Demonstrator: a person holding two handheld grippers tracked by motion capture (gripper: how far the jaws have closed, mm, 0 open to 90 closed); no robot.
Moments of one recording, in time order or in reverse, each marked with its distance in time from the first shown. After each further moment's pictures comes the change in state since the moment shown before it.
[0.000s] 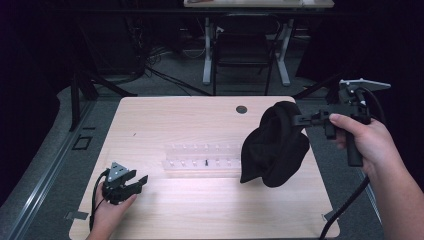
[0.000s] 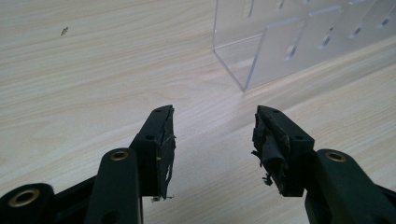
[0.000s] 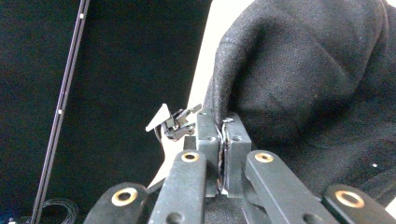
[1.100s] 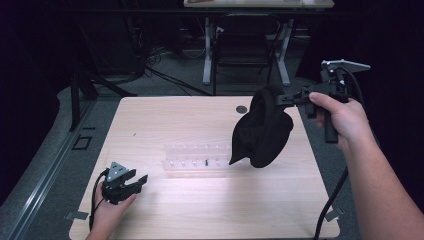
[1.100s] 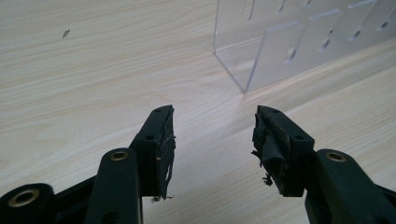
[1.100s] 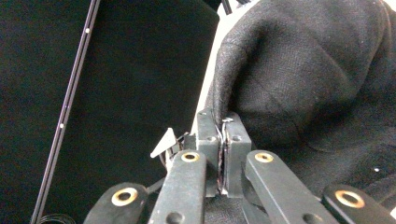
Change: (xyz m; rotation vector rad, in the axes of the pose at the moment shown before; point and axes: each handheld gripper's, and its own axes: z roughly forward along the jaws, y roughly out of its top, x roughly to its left) left arm 0.001 0.001 0.000 -0.003 -0.003 0.000; right arm 0.019 0.039 0.031 -0.036 0.010 -0.019
